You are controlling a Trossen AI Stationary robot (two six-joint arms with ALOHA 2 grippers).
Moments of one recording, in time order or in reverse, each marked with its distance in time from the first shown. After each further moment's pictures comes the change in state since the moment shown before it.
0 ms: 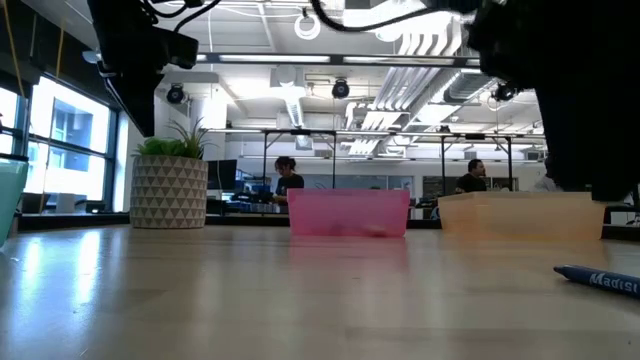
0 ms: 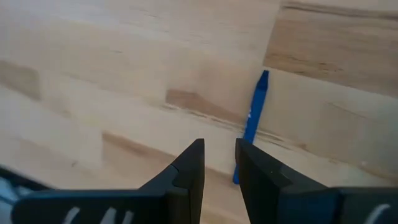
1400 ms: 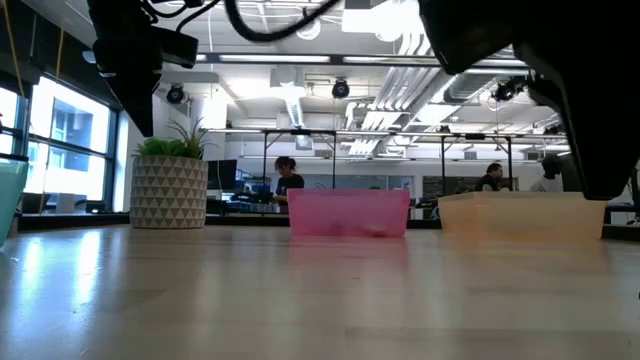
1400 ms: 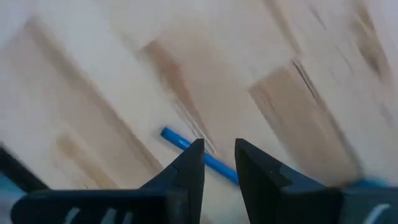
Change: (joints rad) left arm 0.000 0.000 0.000 -0.001 0.002 0.069; right arm -0.054 0.105 0.178 -0.284 -0.131 -0.762
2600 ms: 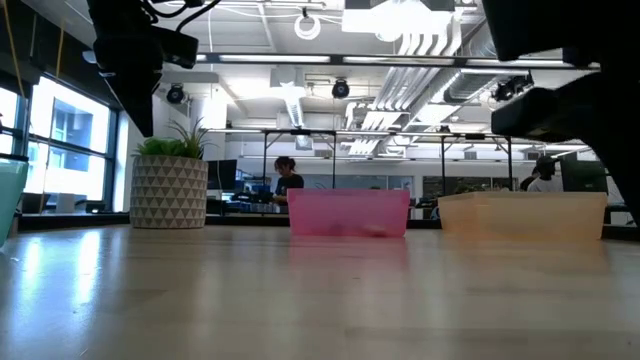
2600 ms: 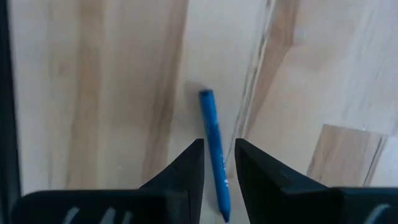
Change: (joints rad) left arm 0.000 0.000 0.000 0.003 0.012 -0.012; right arm 0.070 -0.001 -0.126 0.197 -0.008 -0.737
